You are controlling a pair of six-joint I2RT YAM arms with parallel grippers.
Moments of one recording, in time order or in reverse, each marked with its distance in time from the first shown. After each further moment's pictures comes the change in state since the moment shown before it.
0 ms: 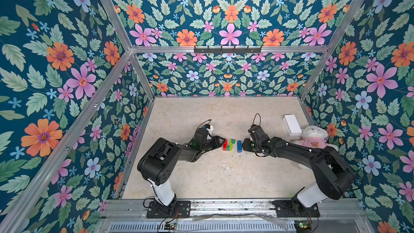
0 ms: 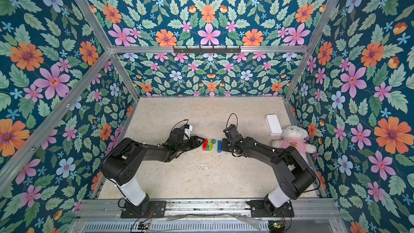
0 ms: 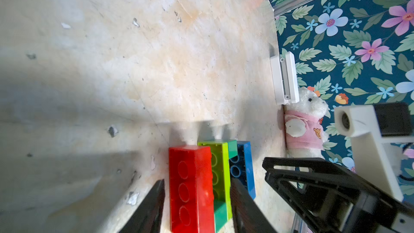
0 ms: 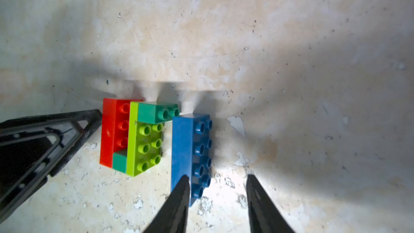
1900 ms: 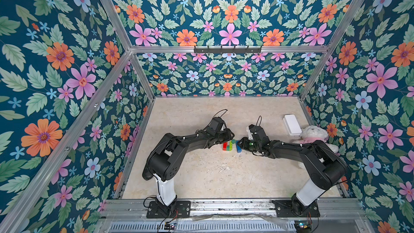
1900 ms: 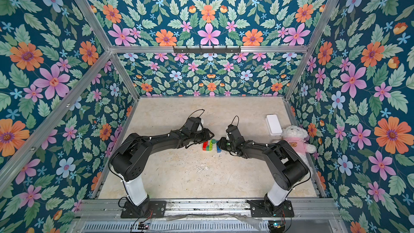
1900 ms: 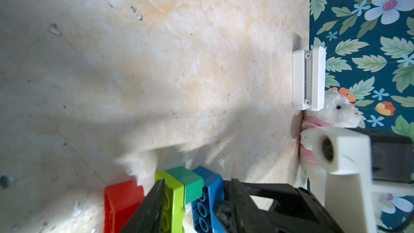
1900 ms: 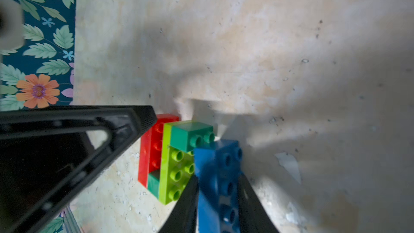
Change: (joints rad) left arm -0.127 0.095 0.412 -0.505 -0.114 -0.026; right arm -0.048 0.126 -0.067 0.346 -0.208 0.079
